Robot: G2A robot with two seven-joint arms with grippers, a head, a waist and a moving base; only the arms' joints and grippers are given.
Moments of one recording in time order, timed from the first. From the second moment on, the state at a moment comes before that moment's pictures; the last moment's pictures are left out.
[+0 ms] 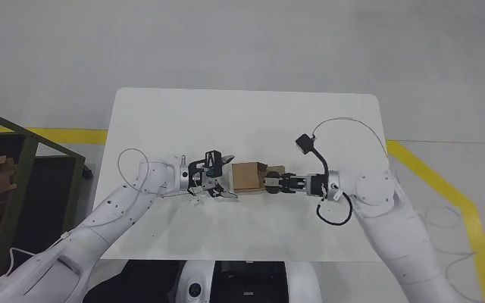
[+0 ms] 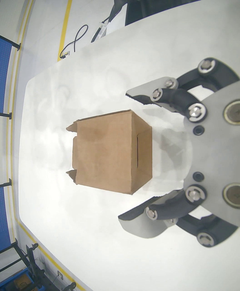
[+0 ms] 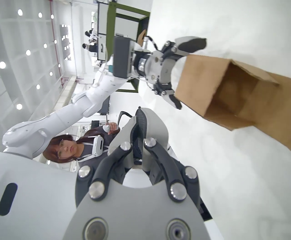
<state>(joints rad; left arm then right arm) 0.98 -0.94 -0.76 -1.23 1.51 -0.84 0.45 -1.23 -1.13 1.16 -1.63 0.09 -0.10 1.10</state>
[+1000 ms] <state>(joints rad) 0.98 -0.94 -0.76 -1.23 1.51 -0.84 0.45 -1.26 -1.13 1.11 -1.46 0.02 -0.02 0.92</state>
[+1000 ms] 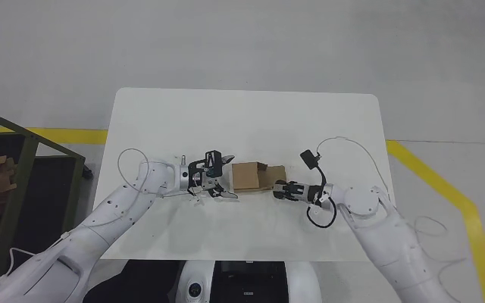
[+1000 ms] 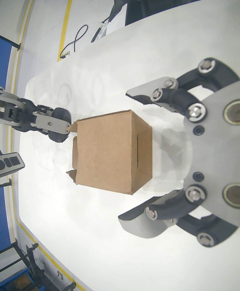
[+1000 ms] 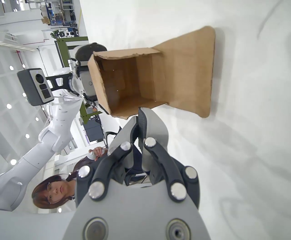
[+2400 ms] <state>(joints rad) 0.98 -0.94 -0.76 -1.23 1.51 -0.84 0.45 -1.02 -1.24 0.84 -1.21 0.17 -0.11 0.86</state>
